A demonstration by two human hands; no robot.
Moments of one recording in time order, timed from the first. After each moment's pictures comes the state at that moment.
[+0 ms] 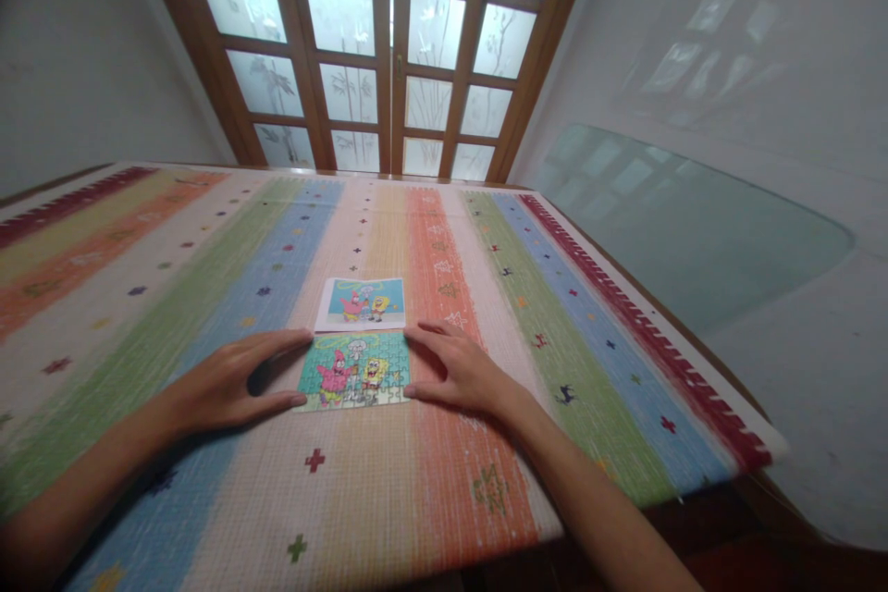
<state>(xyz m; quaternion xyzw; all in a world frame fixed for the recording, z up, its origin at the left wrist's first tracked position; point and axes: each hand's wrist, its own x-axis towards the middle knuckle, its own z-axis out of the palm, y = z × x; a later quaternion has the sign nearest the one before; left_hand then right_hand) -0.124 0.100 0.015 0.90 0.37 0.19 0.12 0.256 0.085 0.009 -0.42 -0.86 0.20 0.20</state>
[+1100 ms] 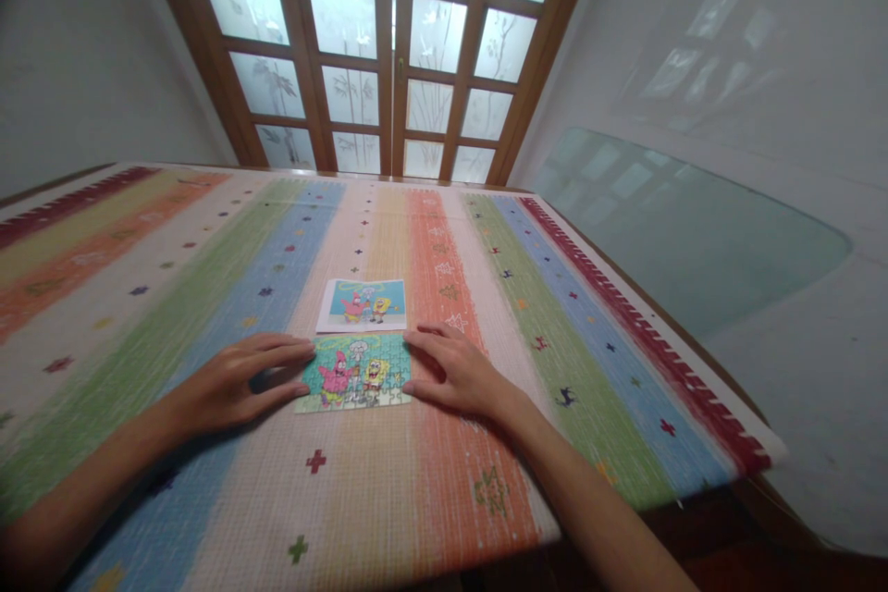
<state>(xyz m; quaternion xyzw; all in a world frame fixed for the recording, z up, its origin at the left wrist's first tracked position) -0.119 0.099 0.008 0.90 0.30 0.29 0.09 0.250 0.084 0.013 -0.41 -0.88 0.16 0.18</state>
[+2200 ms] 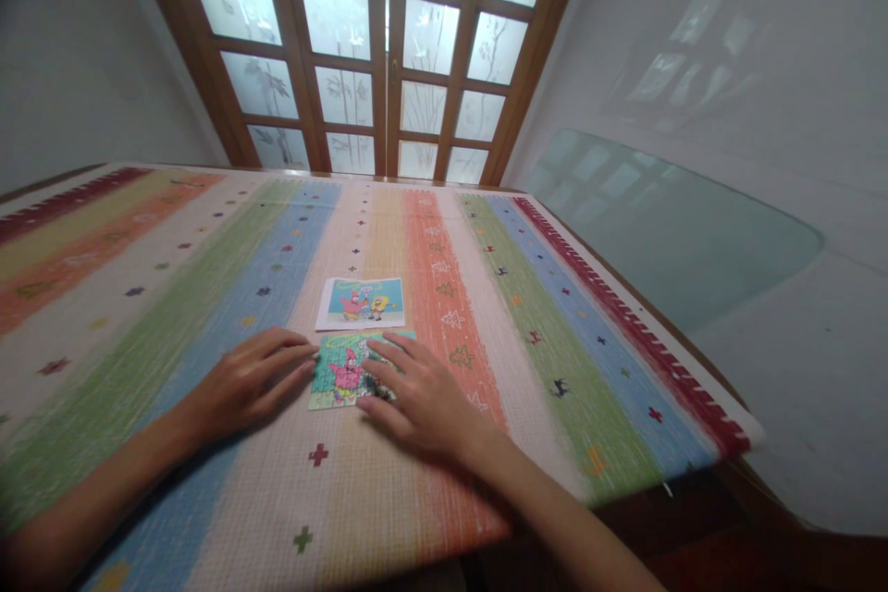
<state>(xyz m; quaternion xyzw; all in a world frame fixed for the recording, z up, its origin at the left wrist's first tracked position) -0.097 0.090 0.016 0.91 0.29 0.30 0.01 0.193 0.044 0.031 -0.39 -0.90 0.08 0.19</state>
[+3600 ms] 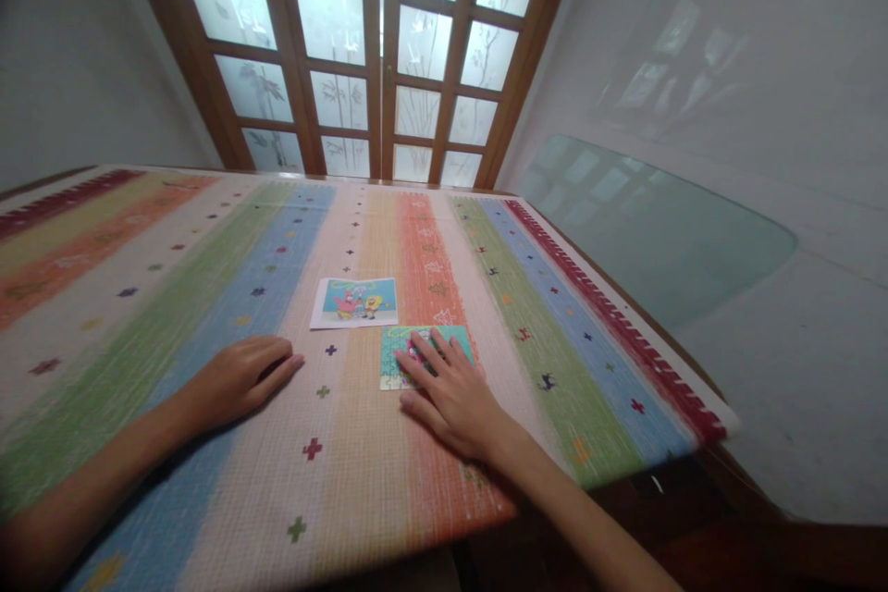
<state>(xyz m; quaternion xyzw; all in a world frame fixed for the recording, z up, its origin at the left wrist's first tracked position) -0.105 0.097 0.008 0.90 0.38 0.21 0.06 0.246 0.028 0.003 -0.48 -0.87 0.05 0.12</state>
